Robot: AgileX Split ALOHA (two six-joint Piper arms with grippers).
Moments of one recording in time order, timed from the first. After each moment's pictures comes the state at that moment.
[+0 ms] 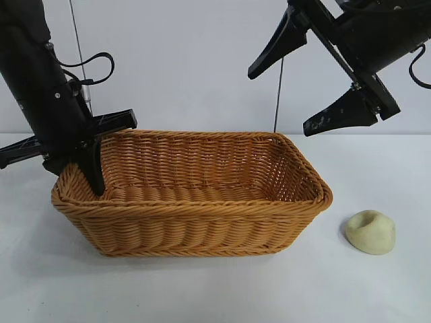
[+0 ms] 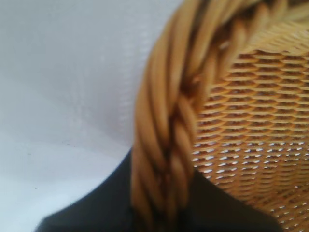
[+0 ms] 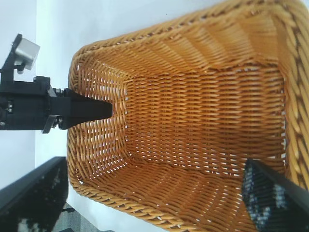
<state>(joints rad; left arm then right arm) -0.27 2.10 -1.38 -0.33 0.89 -0.21 0.15 1.66 -1.11 0.94 0.84 -0.36</state>
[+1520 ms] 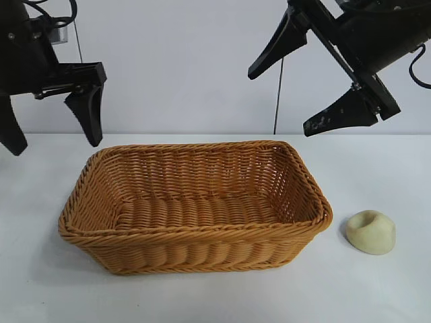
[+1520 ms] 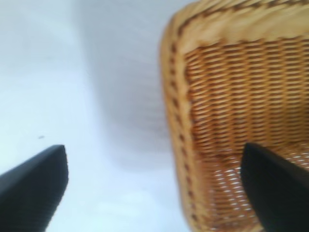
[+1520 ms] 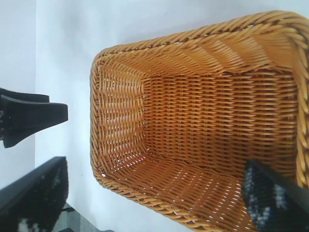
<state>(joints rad) -0.26 1.85 -1.39 0.01 1.03 -0.17 0.15 1.66 -1.11 0.93 0.84 -0.36</state>
